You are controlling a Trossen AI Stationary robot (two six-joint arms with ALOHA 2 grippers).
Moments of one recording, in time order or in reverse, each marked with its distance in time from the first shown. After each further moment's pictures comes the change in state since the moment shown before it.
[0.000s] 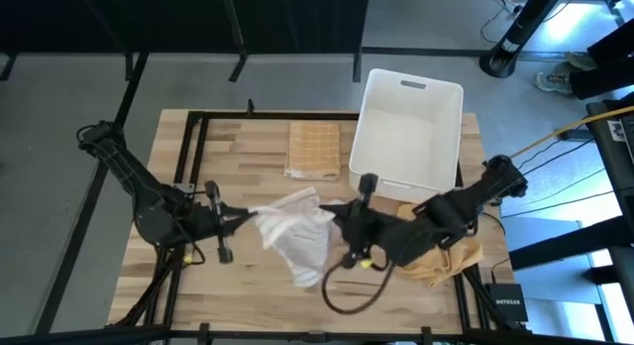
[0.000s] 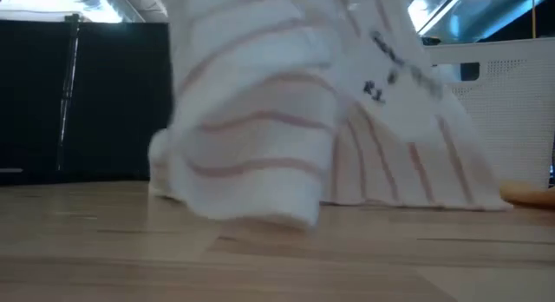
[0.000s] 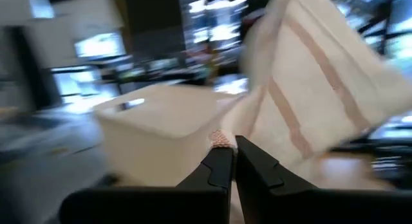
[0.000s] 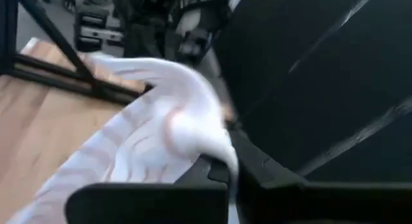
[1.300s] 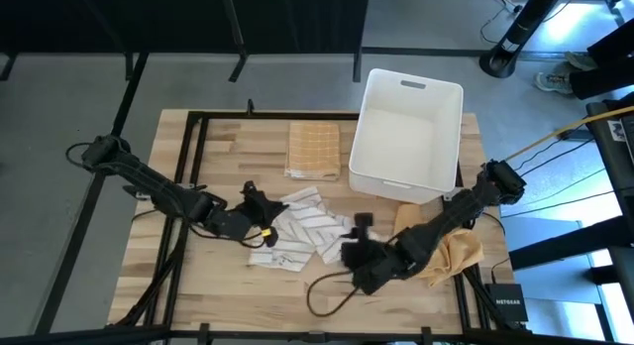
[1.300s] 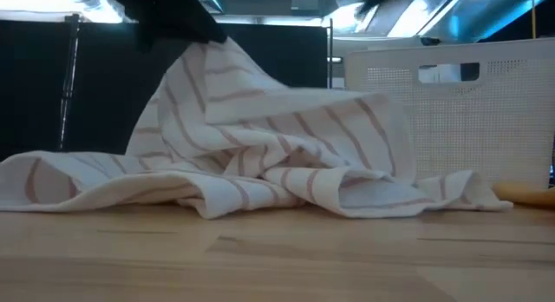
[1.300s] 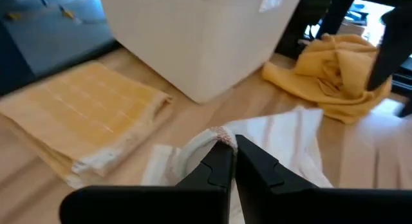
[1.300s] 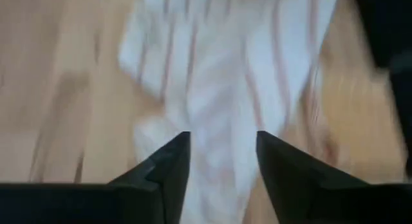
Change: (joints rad) left arm 0.365 0.248 -0.029 -0.308 0.375 -0.692; right arm 0.049 0.027 -0.561 -0.016 -0.225 0.495
